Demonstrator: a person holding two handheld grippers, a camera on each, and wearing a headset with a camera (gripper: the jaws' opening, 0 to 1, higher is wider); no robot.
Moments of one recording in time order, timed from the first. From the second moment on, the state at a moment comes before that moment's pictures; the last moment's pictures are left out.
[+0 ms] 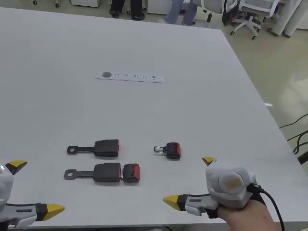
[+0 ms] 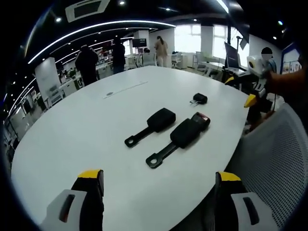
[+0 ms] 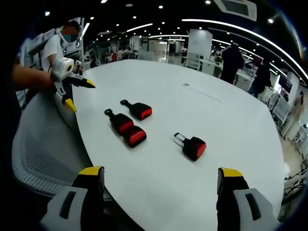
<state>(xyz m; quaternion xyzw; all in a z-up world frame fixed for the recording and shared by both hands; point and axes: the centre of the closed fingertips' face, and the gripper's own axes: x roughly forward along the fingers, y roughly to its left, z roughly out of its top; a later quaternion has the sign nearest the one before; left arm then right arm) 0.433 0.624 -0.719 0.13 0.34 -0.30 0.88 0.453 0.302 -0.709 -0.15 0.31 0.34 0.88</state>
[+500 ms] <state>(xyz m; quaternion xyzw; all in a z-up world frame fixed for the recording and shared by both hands) 0.438 0.623 -0.720 0.13 0.33 -0.31 0.88 0.458 0.298 -0.714 -0.15 0.32 0.33 0.88</state>
